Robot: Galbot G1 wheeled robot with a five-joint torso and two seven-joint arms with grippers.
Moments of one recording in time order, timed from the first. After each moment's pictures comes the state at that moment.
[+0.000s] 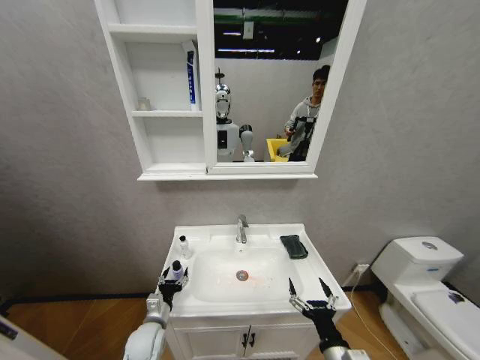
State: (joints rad) left arm 1.22 -1.45 -0.55 -1.74 -0.10 0.17 0.04; right arm -1.72 1.37 0.55 2.19 0.15 0.13 0.12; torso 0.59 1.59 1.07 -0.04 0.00
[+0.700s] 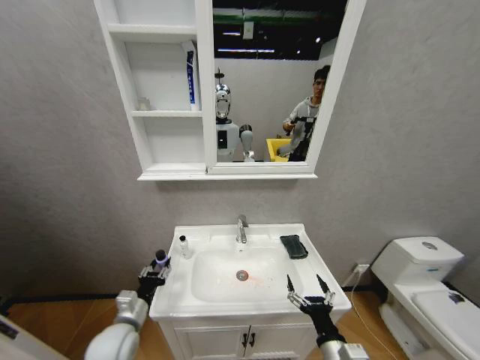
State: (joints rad) left arm 1.30 -1.05 -0.69 -2.18 -0.49 0.36 0.03; right arm -1.67 1.35 0.52 2.16 0.17 0.13 0.11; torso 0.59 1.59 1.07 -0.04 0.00
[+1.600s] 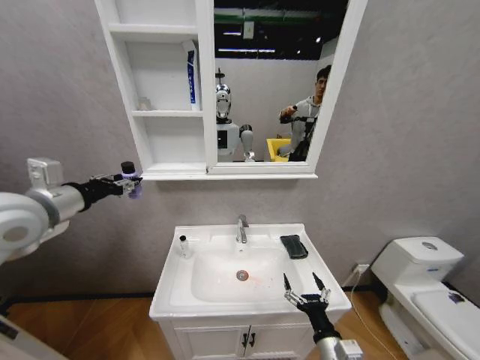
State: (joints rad) left arm 0.45 -0.34 -0.44 -2.02 -1.38 0.74 -0.26; right arm -1.64 1.35 0.52 2.13 0.16 0.14 0.09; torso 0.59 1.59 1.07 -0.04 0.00
